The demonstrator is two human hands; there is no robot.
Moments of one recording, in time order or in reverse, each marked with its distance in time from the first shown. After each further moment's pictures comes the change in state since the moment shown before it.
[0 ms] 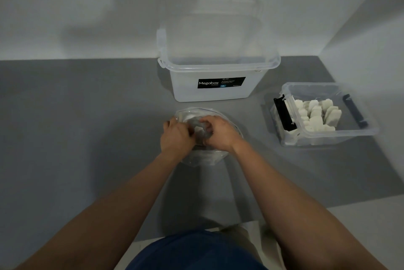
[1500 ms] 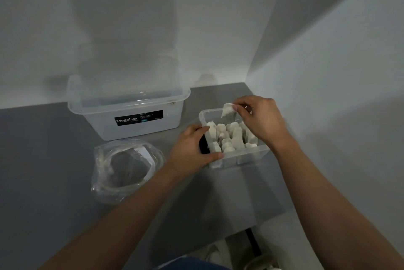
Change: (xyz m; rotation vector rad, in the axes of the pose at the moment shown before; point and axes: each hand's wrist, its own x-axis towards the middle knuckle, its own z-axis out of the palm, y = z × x) left_hand -0.045 0.238 0.021 -0.213 -0.067 0.541; right_hand -0.122 0.134 -0.256 -0.175 0.672 -0.050
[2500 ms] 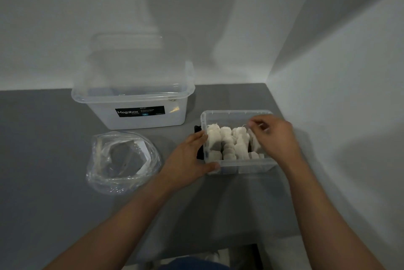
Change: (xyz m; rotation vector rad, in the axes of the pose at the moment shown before) left_hand 0.005 0.008 0.034 0.089 0.030 -0.133; right_hand 0.003 0.094 0.032 0.227 -0.074 0.112
